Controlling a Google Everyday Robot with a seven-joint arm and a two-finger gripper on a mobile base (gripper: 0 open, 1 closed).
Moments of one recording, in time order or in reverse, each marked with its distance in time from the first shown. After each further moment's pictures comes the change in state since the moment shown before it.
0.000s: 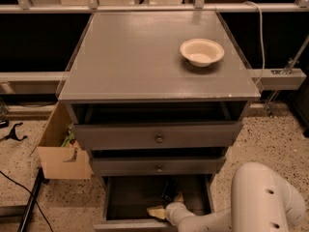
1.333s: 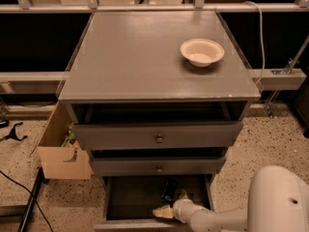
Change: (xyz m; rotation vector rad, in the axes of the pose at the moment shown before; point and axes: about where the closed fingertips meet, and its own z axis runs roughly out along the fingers) arm -0.010 -0.014 -0.026 -0.119 0.041 -0.081
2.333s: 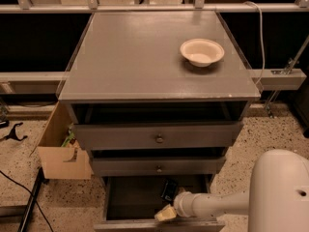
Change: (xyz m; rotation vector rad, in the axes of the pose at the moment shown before) arm -0.019 0.020 -0.037 -0.148 0.204 -0.126
